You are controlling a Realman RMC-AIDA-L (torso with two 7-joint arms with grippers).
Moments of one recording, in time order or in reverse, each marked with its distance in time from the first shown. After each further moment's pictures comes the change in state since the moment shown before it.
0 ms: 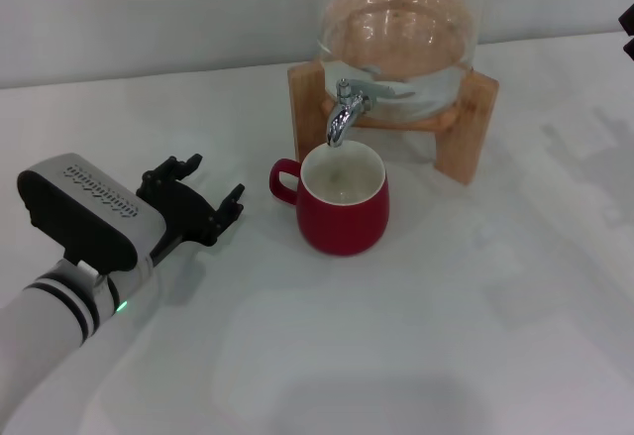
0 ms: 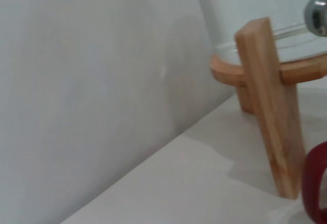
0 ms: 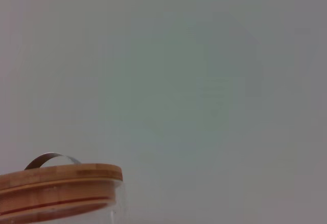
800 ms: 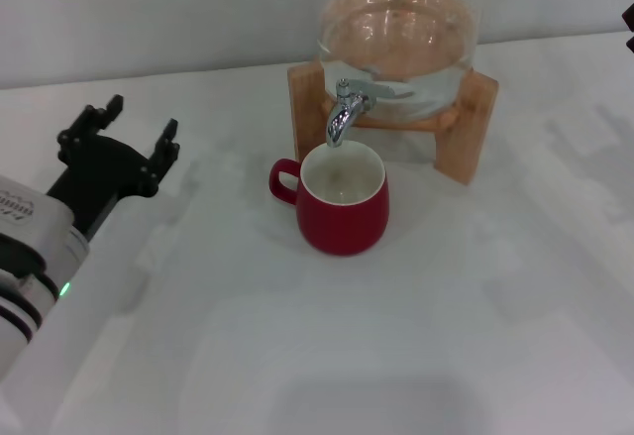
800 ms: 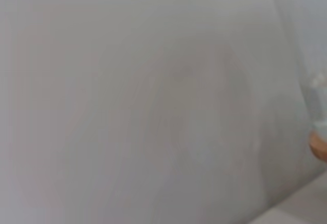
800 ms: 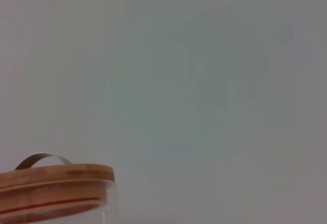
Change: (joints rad) left arm 0.099 0.003 -0.153 -0.001 -0.057 0.277 0.093; right arm 0.004 0.000 0.008 -0.003 0.007 0.015 0.000
